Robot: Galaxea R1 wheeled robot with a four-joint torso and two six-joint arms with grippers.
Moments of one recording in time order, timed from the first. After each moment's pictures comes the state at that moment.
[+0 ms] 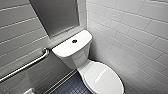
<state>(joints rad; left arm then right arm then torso) 1.40 2.89 -2.44 -0.56 0.24 0.69 -0.96 2.11 -1.62 0.16 -0.02 0.41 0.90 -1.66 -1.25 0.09</state>
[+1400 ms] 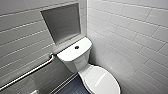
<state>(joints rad) 1.38 2.88 -2.44 -0.56 0.24 0.69 -1.49 2.43 -1.90 -0.06 0.19 0.39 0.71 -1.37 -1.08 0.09</state>
